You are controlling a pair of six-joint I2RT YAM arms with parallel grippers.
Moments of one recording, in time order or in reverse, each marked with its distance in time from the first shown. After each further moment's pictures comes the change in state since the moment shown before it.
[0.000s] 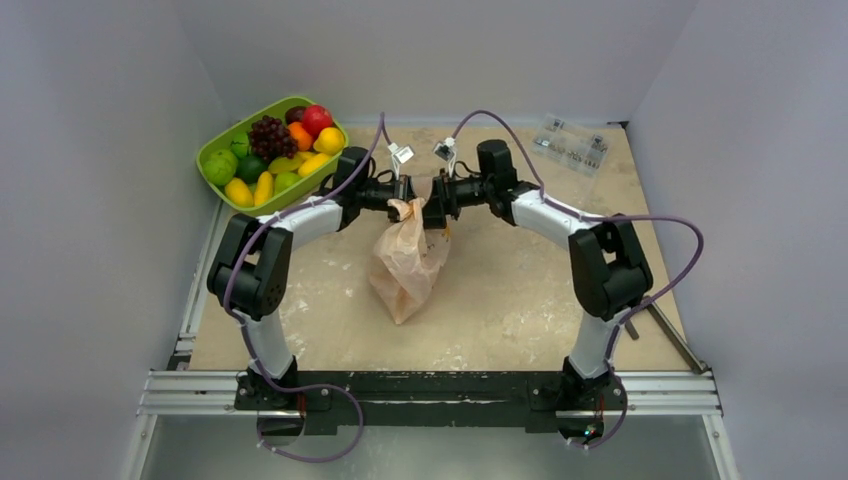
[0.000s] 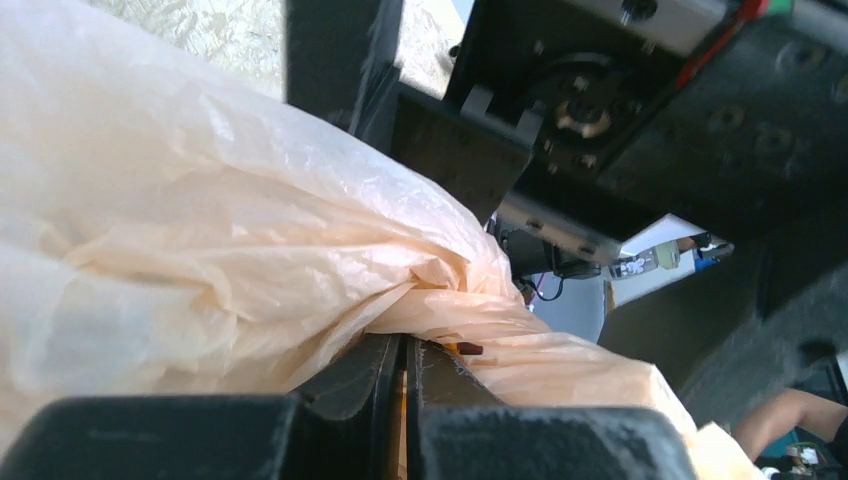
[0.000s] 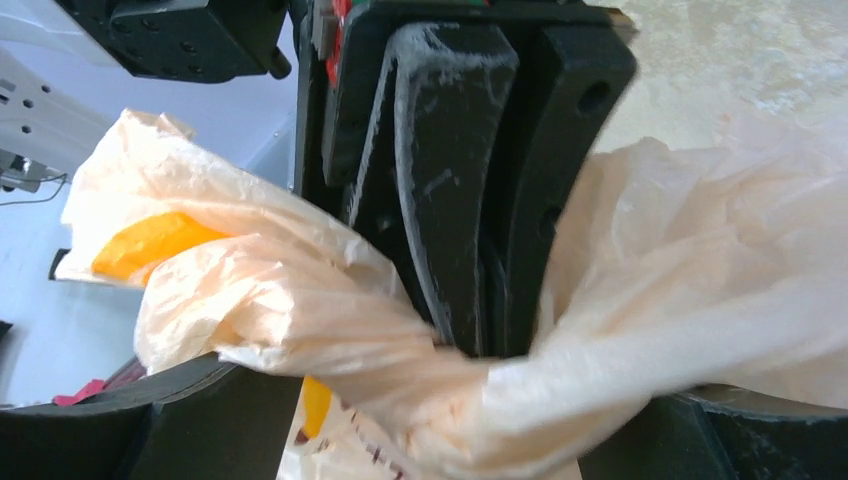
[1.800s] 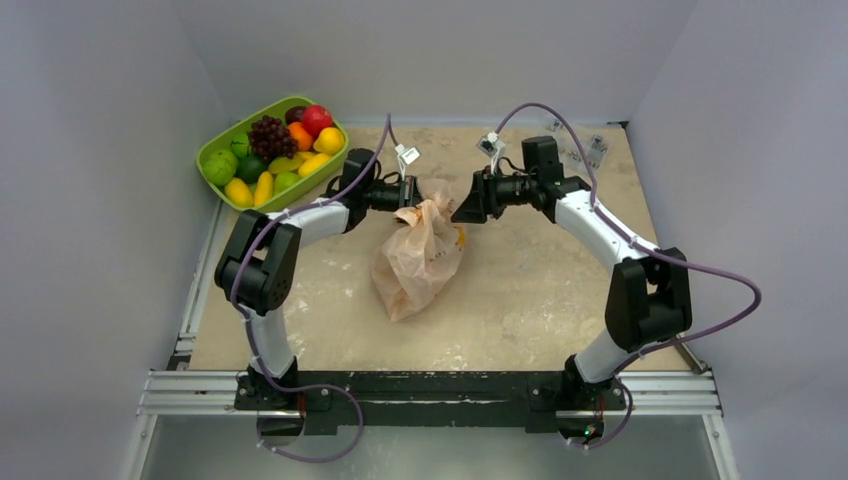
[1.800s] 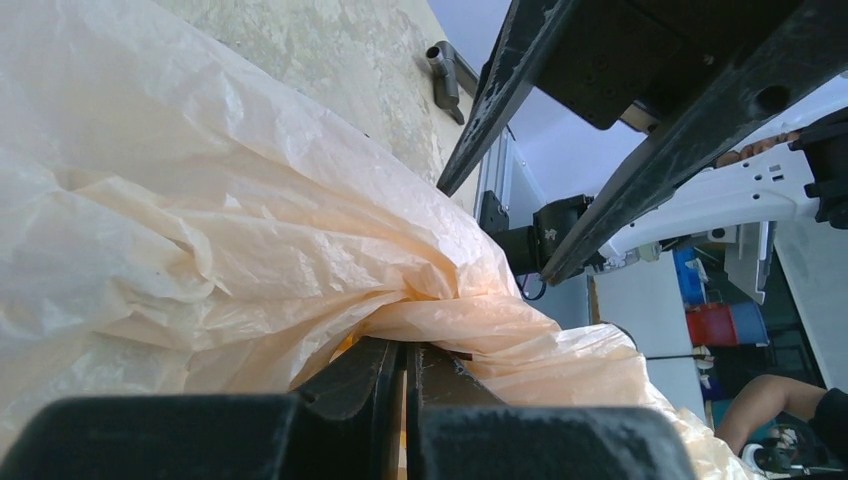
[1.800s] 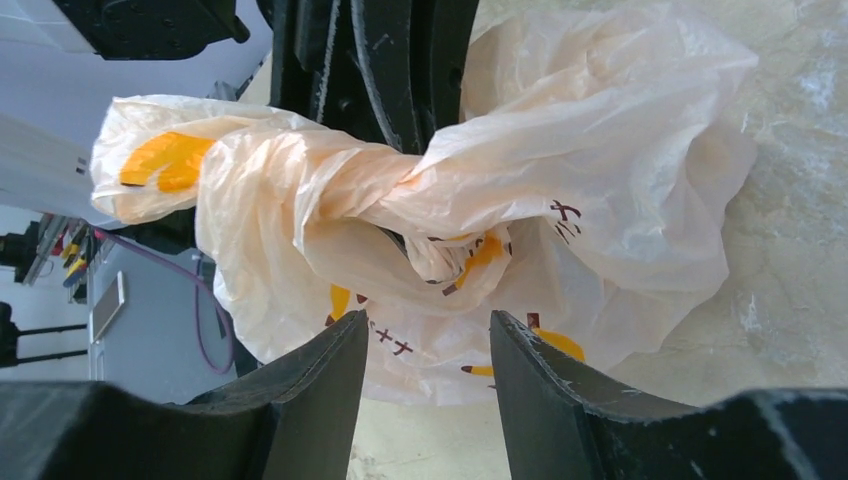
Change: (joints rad) left arm -0.023 0.047 0.002 0.114 0.031 -0.069; right arm -0.167 -0.257 -0.039 -0.468 0.135 -0.248
